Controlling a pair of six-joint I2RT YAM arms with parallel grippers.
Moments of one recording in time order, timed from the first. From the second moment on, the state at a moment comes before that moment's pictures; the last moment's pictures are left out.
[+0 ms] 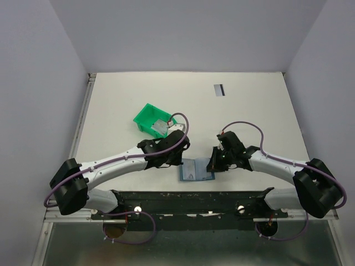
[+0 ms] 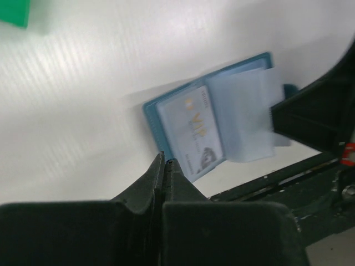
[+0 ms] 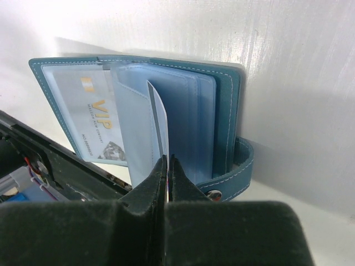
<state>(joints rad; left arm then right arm) -1.00 1.33 0.91 -0.57 -0.22 -0.76 0.63 1.31 0.54 -0.23 -0.27 0.77</state>
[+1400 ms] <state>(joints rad) -1.00 1.27 0.85 -0.41 -0.17 -0.75 0.65 1.36 0.55 -0.01 -0.54 0.72</state>
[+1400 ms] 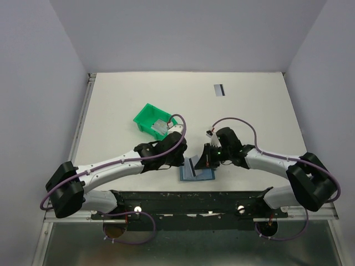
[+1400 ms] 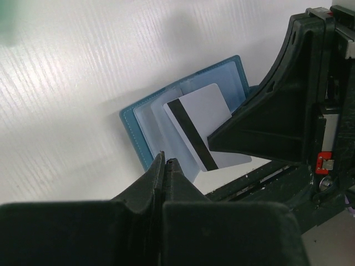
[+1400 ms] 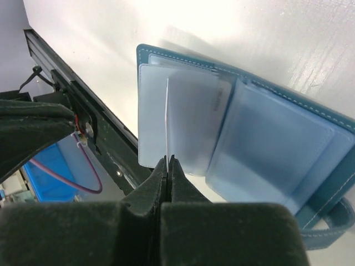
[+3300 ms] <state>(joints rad) -1.00 1.54 0.71 -0.03 -0.07 -0.82 0.63 1.26 0.49 -0.16 -0.30 0.71</state>
